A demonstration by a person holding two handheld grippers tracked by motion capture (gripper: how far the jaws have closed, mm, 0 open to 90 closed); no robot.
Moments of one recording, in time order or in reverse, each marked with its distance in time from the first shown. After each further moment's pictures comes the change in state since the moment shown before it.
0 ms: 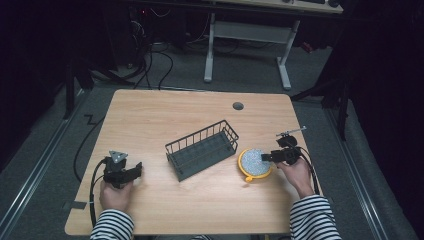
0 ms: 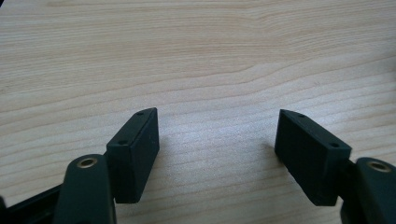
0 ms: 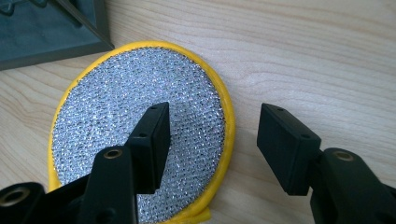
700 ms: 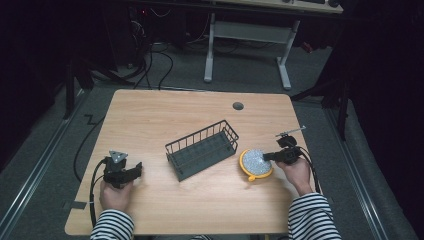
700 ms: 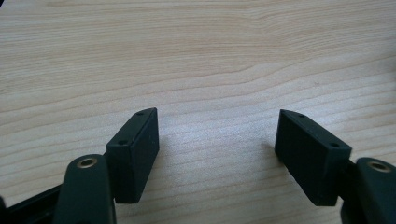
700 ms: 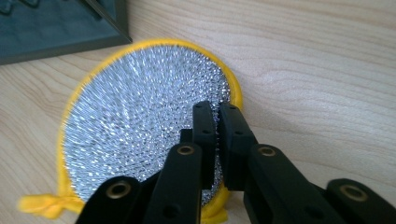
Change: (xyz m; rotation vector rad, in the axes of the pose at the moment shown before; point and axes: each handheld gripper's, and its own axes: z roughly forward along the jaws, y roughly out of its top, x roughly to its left) left arm 0.000 0.000 0.000 0.000 0.000 0.000; right arm -0.005 0.000 0.001 0.013 0.080 -0.029
